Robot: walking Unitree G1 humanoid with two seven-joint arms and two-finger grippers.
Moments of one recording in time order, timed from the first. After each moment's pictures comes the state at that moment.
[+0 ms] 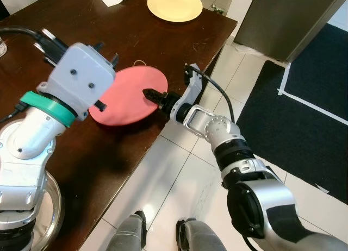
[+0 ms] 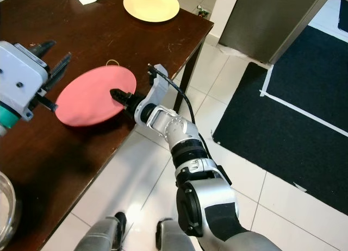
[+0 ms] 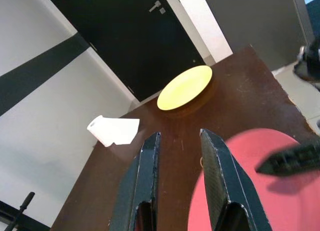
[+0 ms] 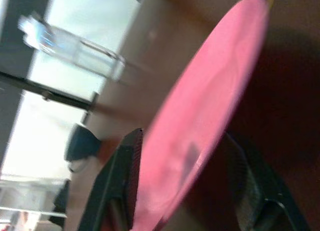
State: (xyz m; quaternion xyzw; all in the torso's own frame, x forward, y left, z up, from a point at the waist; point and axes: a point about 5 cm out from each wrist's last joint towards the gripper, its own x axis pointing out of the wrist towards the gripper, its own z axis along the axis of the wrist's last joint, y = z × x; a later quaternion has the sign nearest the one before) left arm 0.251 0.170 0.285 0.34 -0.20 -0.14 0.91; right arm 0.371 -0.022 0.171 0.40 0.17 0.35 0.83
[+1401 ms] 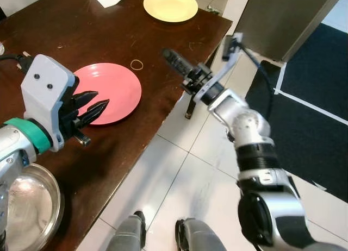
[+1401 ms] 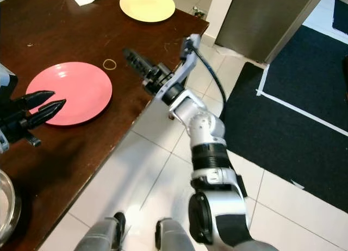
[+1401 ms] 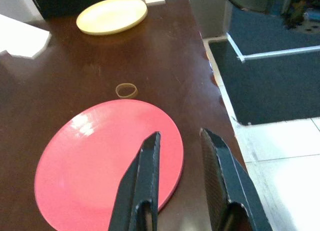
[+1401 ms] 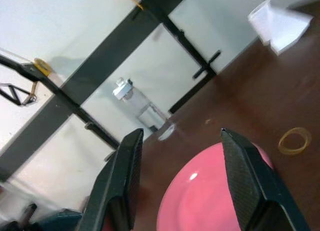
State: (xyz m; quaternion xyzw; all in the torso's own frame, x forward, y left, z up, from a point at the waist) left arm 0.232 0.205 0.263 0.16 0.00 -0.24 0.96; right arm 0.355 -0.086 0.234 0.35 -0.06 0.41 0.84
